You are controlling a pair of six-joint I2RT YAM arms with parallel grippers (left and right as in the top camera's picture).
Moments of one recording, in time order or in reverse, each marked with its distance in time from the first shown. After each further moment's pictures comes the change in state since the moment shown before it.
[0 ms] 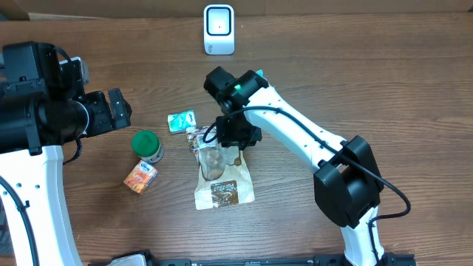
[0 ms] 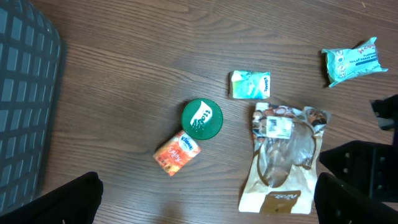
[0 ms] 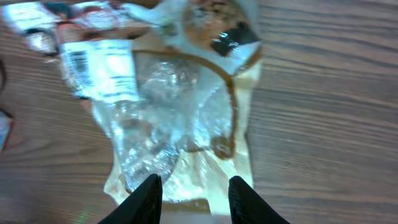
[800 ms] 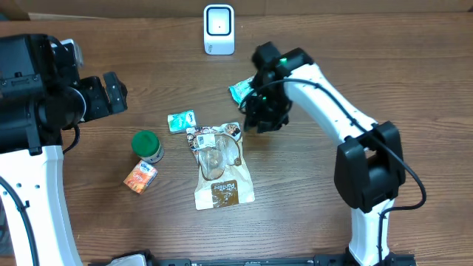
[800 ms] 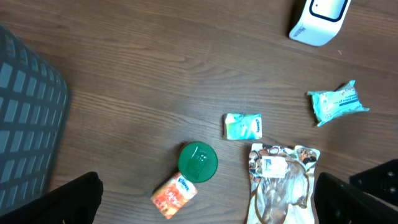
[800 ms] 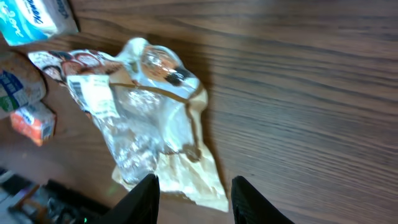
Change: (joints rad) left arm 0.000 0.000 0.000 0.156 0.000 0.000; right arm -0.289 0.000 -0.046 -0.007 -0.282 -0.249
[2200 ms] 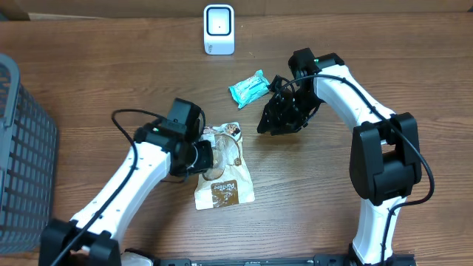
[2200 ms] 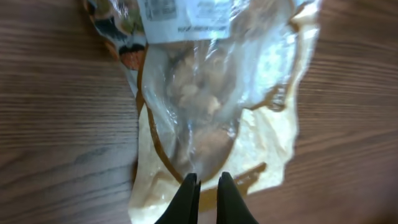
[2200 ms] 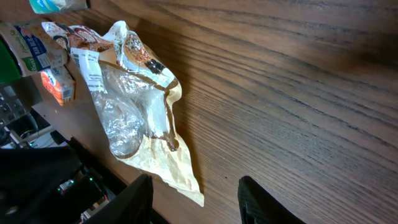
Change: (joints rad) left arm -0.532 0.091 -0.825 0.504 0.156 -0.380; right arm -0.159 0.000 -0.161 0.079 -0.224 -0.300
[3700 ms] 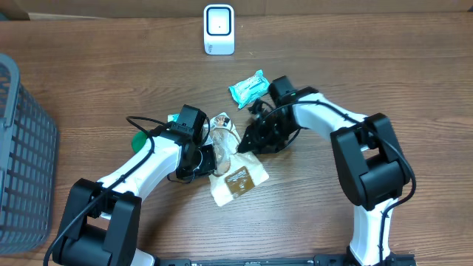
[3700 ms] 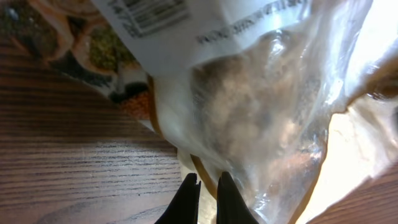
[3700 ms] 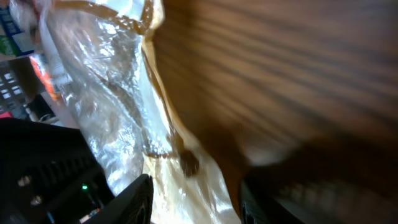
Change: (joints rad) left arm 0.003 0.165 -0.060 0.159 0.019 -0.029; right arm 0.134 0.002 -0.291 0.429 -0.121 0.122
